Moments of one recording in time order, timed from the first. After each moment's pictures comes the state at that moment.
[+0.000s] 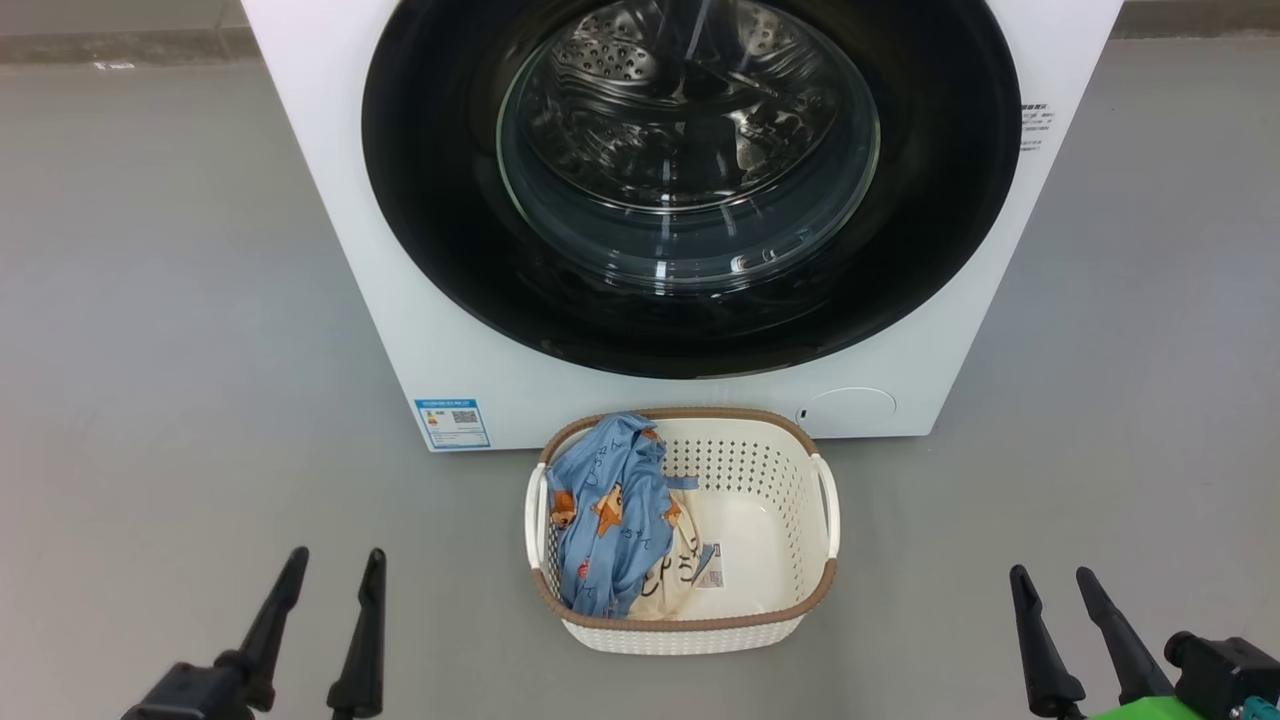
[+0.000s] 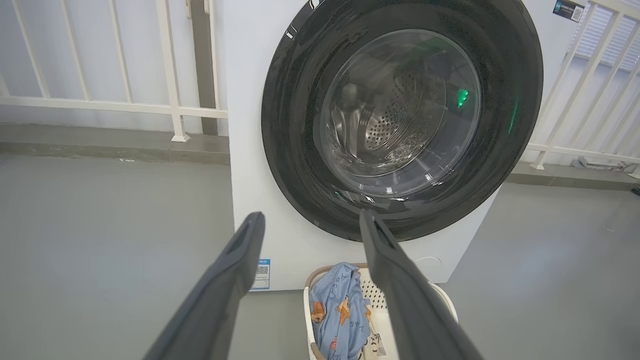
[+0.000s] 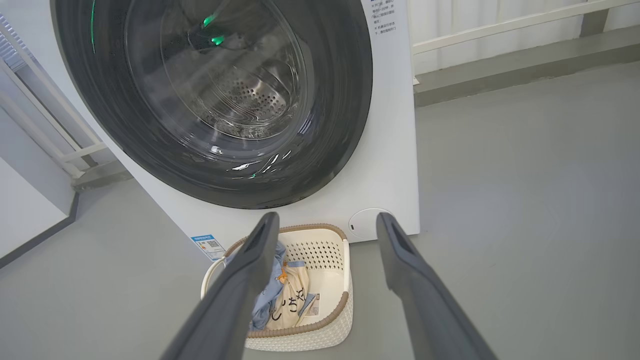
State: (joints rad) left arm 0.02 0.10 -0.12 0.10 -0.31 -0.13 -0.22; right arm 0.06 -0.10 -0.07 0.21 0.38 0.13 -0.22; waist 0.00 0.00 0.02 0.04
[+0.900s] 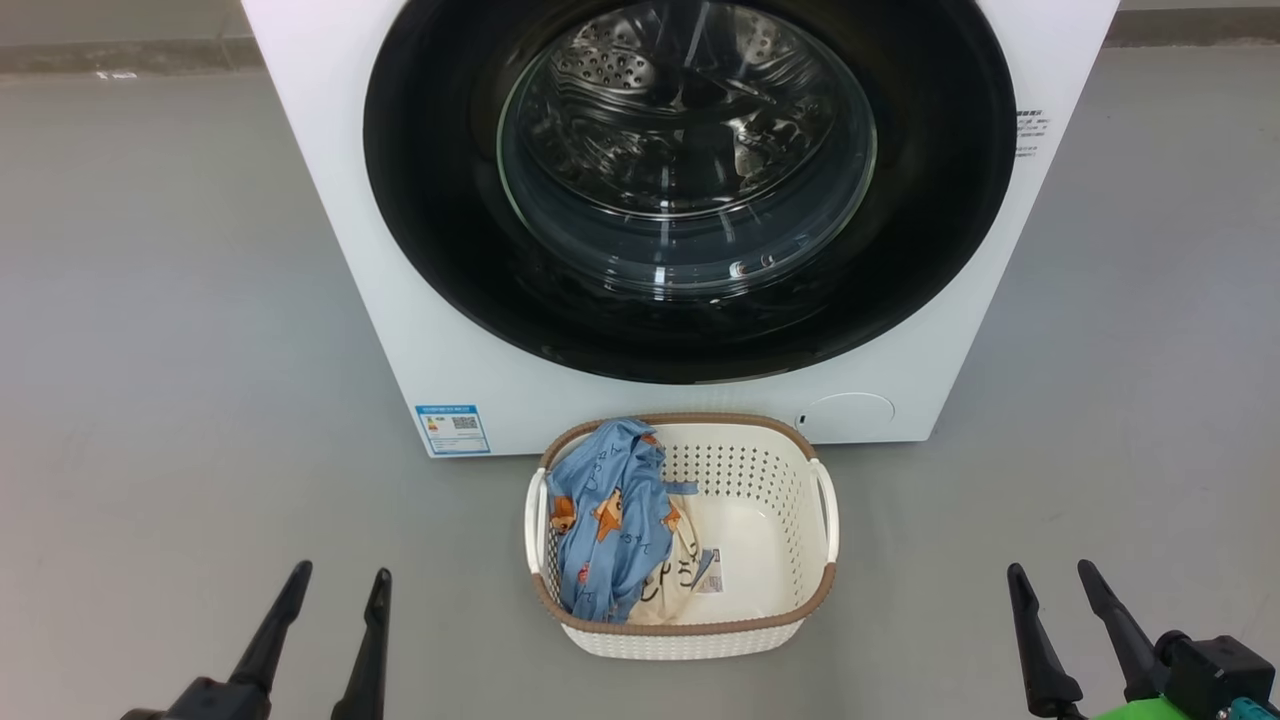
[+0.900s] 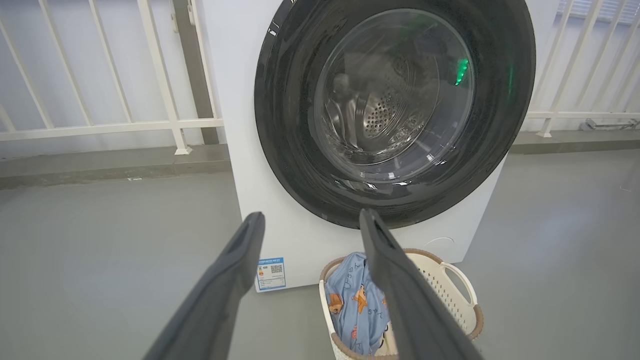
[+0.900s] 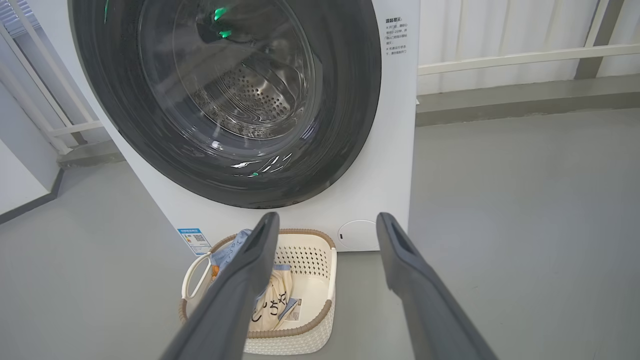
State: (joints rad) left arm 0.04 0.12 -0.13 0.11 -0.20 -0.13 -0.25; right arm 0.06 -0.10 -0.08 0.19 0.25 0.13 -0.25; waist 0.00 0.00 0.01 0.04
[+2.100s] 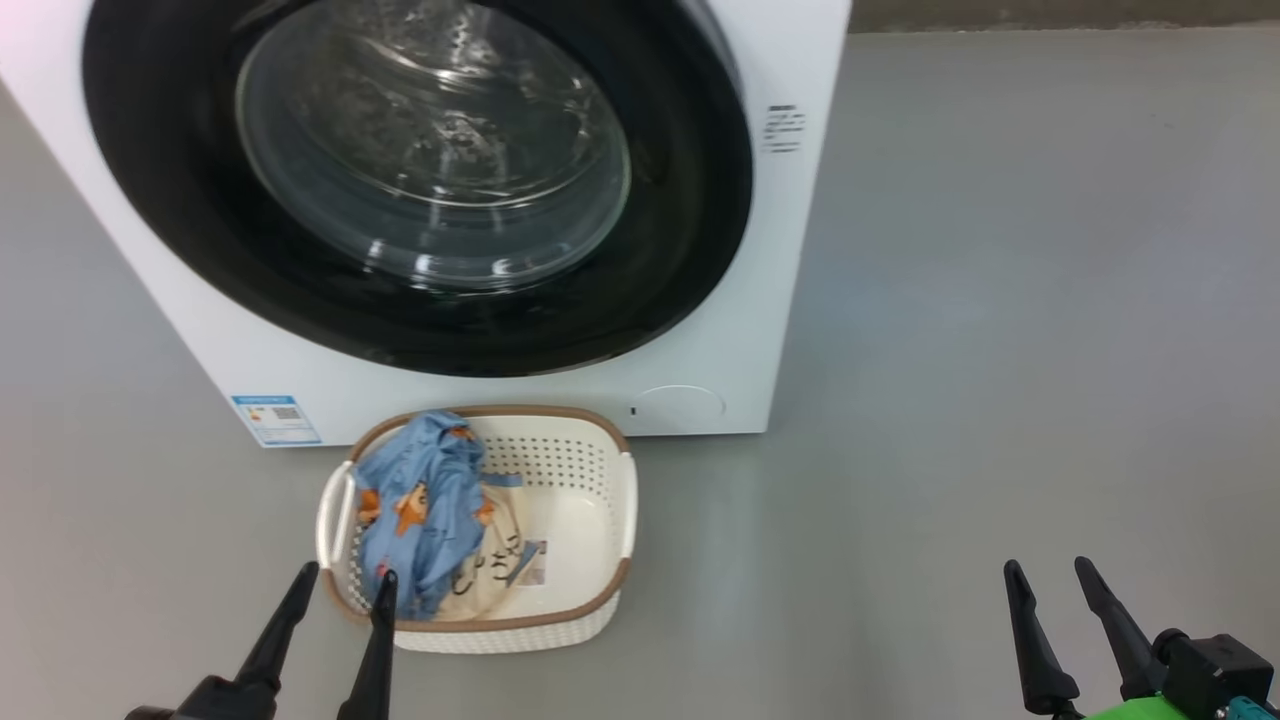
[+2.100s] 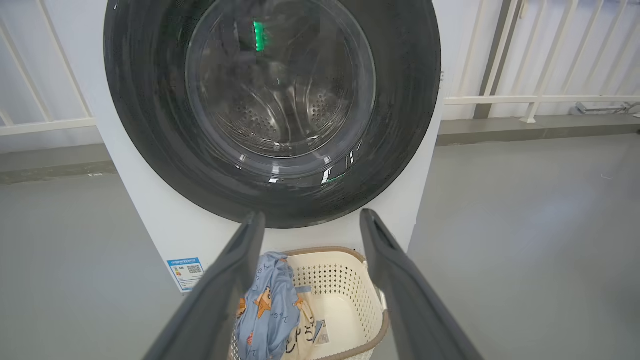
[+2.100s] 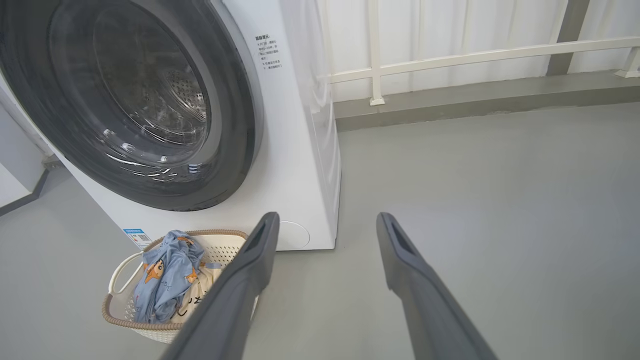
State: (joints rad) left arm 0.04 0.12 -0.13 0.13 -0.17 -0.13 -0.25; right arm 0.06 -0.09 -0.08 0.18 0.25 0.13 -0.25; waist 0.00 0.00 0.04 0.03
